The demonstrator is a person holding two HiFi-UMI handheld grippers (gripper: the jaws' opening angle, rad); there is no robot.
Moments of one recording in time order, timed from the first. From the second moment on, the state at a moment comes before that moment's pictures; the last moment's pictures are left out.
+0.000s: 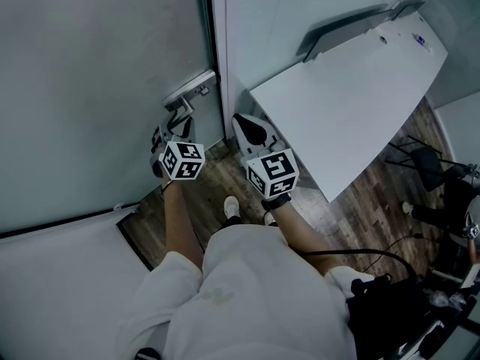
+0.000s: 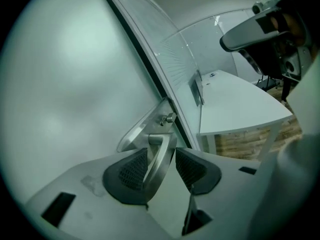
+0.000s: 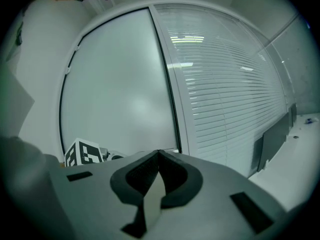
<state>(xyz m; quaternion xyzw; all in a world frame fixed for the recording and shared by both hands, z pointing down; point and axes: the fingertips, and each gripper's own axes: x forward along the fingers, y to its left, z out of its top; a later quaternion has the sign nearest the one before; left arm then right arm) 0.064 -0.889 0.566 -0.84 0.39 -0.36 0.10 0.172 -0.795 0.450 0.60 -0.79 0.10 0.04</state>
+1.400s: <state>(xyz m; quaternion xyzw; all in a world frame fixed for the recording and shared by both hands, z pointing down) 0.059 -0.866 0.579 -0.83 0.38 -0.38 0.12 0.187 -0.756 0.441 0.59 -0.80 0.10 0.02</state>
